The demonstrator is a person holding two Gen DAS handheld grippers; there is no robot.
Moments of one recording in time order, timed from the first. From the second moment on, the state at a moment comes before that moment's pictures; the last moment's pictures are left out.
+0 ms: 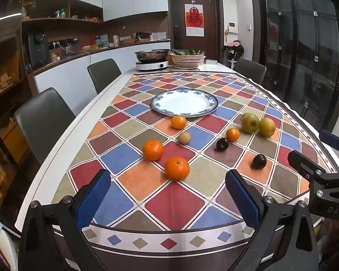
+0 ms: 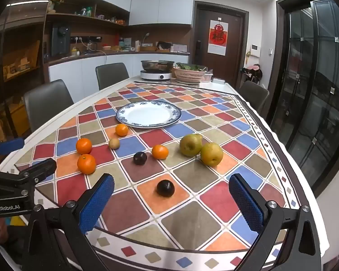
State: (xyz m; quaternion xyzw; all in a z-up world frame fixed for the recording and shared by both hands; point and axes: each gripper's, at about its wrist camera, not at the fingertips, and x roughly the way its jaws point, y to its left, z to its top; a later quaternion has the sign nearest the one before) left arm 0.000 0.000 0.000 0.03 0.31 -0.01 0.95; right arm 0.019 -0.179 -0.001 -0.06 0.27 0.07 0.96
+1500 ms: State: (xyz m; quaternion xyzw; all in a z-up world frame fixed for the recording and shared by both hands) left arm -0.001 0.002 0.001 0.02 0.31 0.00 0.95; right arm 0.020 -0.176 -0.002 -0.06 0.27 0.07 0.96
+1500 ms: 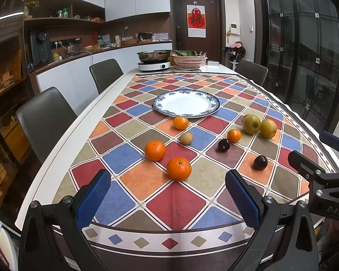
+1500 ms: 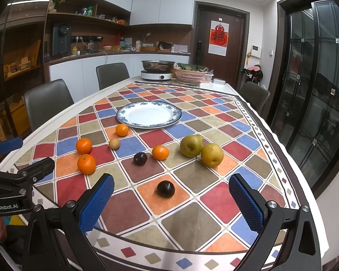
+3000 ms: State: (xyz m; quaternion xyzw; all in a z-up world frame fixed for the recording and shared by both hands) left arm -0.003 0.001 0.005 0.03 0.30 0.00 0.95; right arm 0.019 -0.176 0.002 -0.05 0.26 0.08 0.96
